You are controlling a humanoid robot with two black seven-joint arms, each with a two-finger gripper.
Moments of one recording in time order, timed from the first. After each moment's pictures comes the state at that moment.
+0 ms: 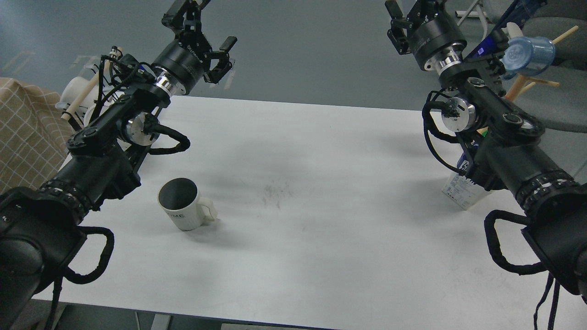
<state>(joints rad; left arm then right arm) -0.91 0.19 -0.95 -0.53 0.46 -0.49 -0.38 1.10 0.00 0.92 0.37 -0.67 0.28 0.49</state>
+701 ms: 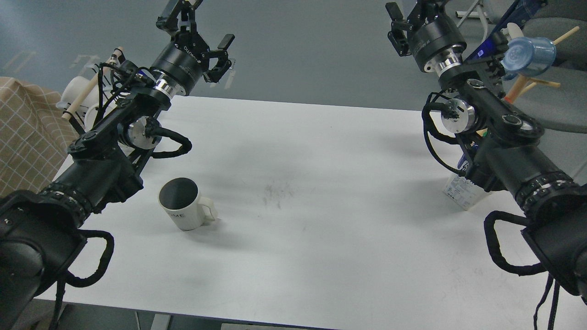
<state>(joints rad) -0.92 0.19 -0.93 -0.54 0.42 -0.49 -0.39 1.11 0.00 0.93 0.37 -0.67 0.28 0.49</state>
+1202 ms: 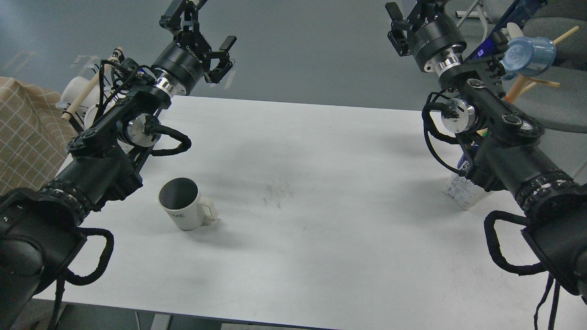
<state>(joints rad) -0.92 0.20 -0.93 -0.53 0.43 -0.49 -0.36 1.11 0.00 0.92 0.37 -0.67 0.28 0.49</state>
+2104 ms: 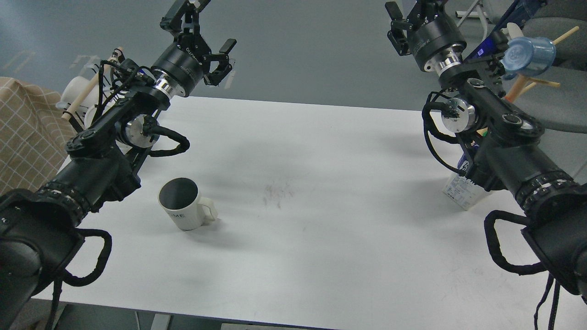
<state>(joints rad) -0.91 0.20 -0.93 -0.54 0.43 -0.49 -0.35 1.11 0.00 0.92 0.37 -0.67 0.28 0.49</state>
